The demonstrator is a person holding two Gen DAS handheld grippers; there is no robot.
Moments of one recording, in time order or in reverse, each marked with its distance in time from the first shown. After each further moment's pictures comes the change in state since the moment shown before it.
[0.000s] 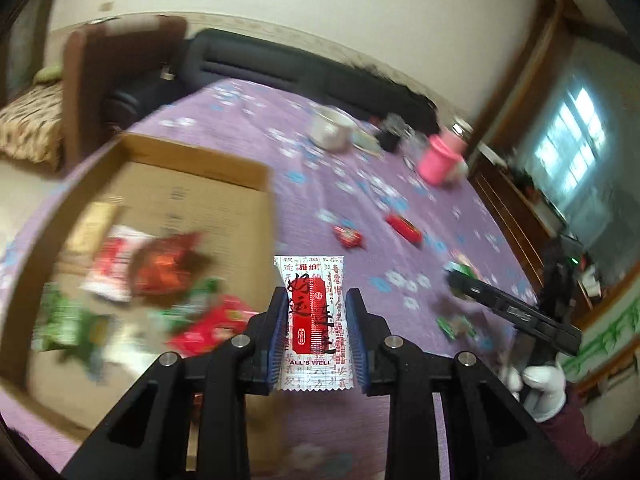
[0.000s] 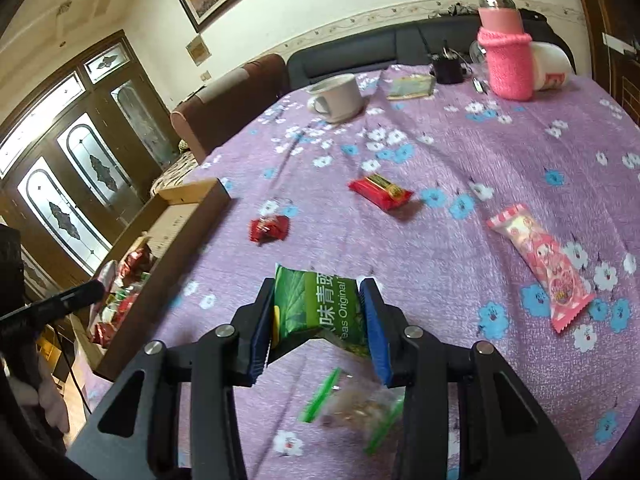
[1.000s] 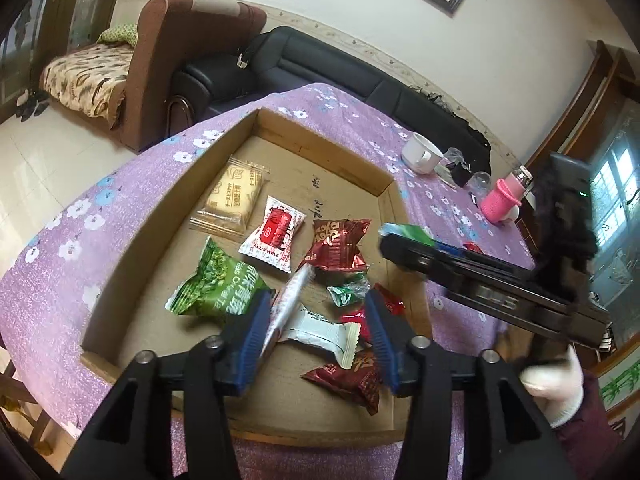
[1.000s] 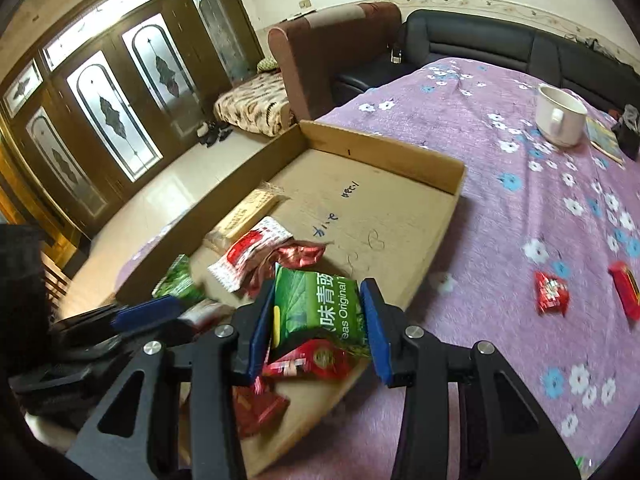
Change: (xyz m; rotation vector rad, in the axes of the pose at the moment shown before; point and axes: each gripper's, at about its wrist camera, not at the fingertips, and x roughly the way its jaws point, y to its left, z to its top) left arm -0.027 0.092 -0.021 -0.176 -0.034 0.088; right arm 0.119 0.216 0.017 -0.313 0.215 0.133
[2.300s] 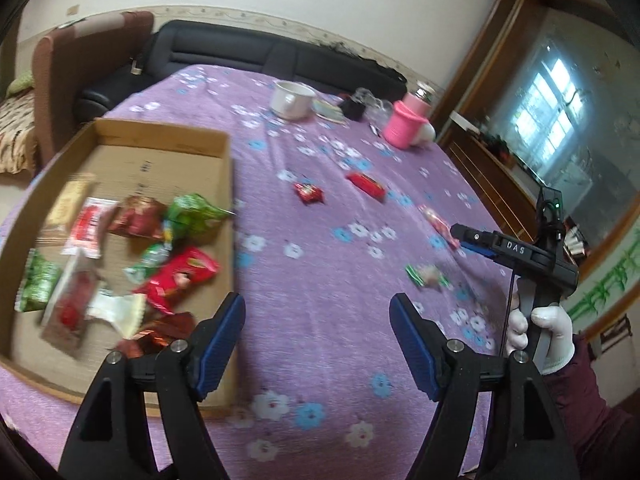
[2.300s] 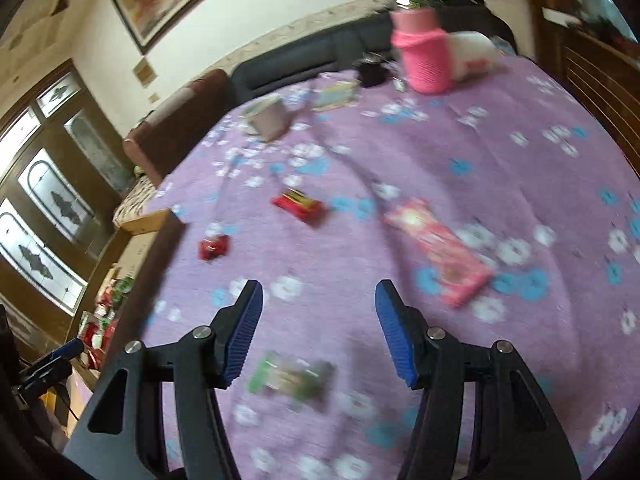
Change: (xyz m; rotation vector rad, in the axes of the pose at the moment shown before) left arm 0.019 -0.129 -0.037 0.281 0.138 -0.172; right arm -0.182 -0.216 -0.130 0.481 -0.192 -0.269
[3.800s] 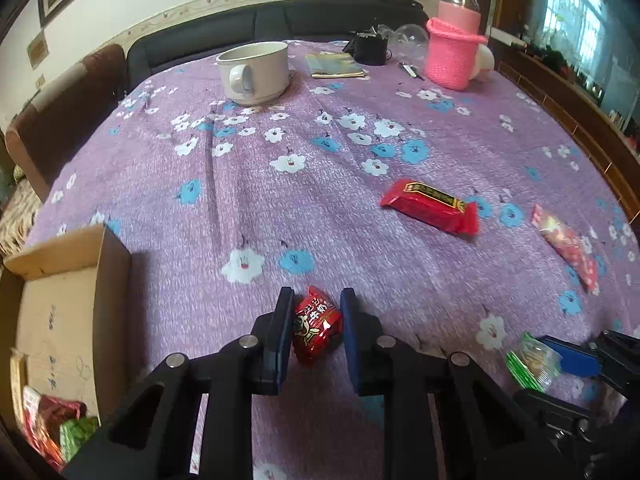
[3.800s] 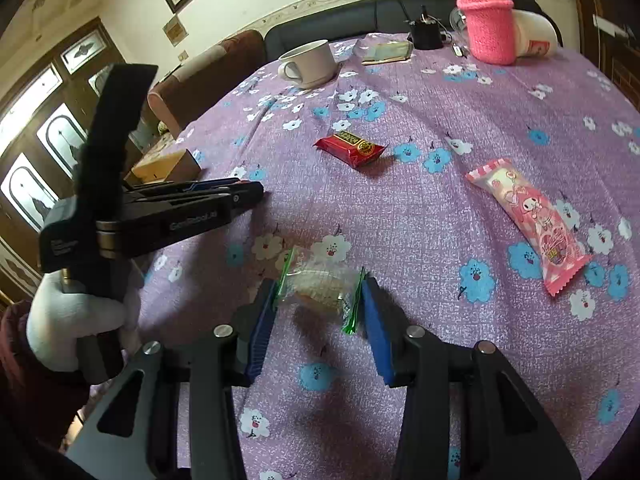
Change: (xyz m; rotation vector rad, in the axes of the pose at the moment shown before) left arm 0.185 -0.035 0.087 0.224 0.149 0.285; right arm 0.056 0.033 -0.018 -0.132 0.089 0.077
